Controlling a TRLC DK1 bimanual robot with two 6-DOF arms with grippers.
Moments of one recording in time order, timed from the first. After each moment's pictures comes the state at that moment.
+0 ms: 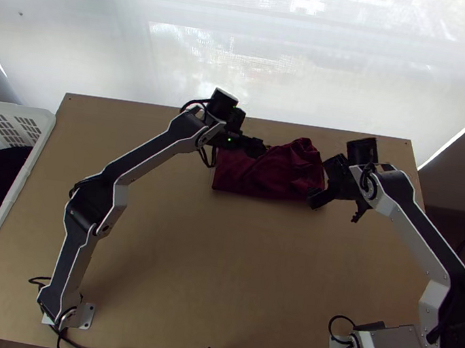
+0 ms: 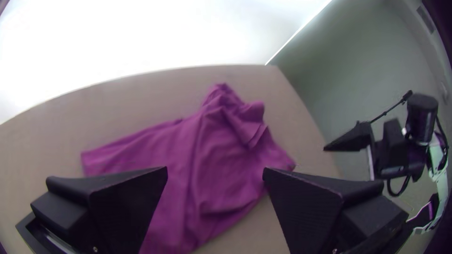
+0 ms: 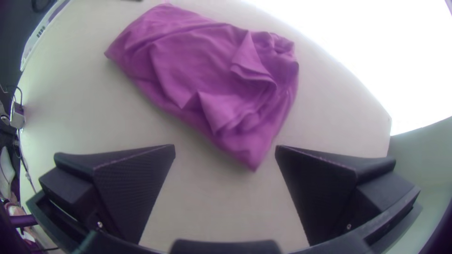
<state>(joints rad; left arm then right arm) -0.57 2.21 2.10 -0.57 0.35 -0.32 0.28 1.55 1.28 -0.77 -0.08 -0.31</state>
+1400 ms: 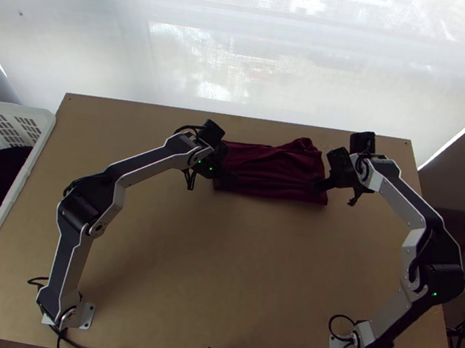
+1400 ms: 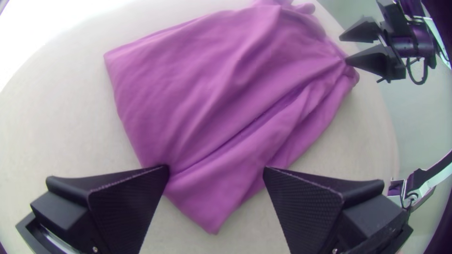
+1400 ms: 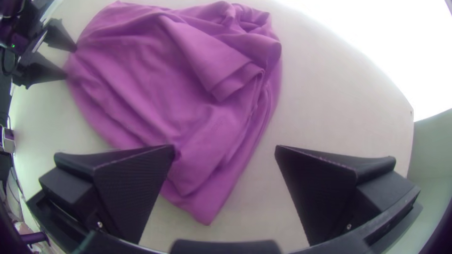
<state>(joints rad) -0.53 2.20 1.74 -0.62 0.24 -0.05 0.13 1.87 1.37 -0.58 -0.16 -0.35</state>
